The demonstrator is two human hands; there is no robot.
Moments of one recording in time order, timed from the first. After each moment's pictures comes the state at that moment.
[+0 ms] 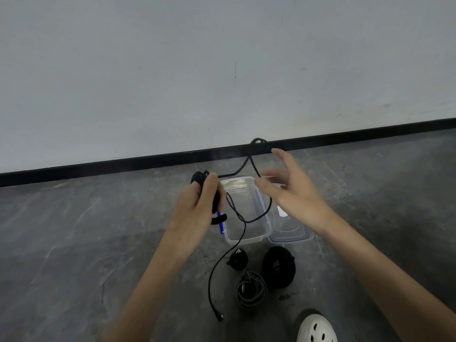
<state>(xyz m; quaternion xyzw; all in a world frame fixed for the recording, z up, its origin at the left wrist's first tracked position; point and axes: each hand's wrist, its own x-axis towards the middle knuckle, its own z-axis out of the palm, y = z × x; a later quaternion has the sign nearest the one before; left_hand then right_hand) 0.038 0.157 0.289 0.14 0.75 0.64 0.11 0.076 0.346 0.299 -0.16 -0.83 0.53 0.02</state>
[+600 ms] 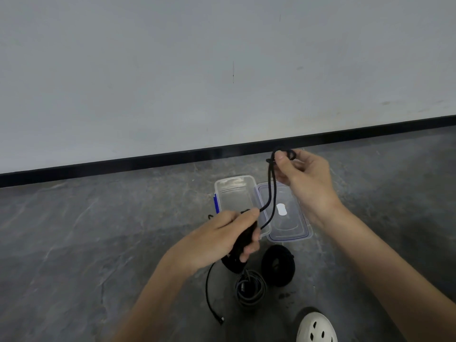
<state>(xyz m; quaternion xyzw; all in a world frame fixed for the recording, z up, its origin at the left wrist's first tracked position) 0.058 0.164 0.297 0.26 0.66 0.55 0.45 0.068 0.351 0.308 -0.24 -0.68 0.67 0.16</state>
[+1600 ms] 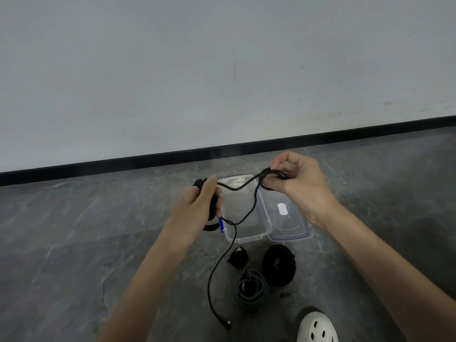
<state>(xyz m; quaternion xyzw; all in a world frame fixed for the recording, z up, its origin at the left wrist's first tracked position) 0.035 0.152 0.291 0.07 0.73 0.64 0.22 0.070 0.347 0.306 -0.17 -0.74 0.64 0.10</state>
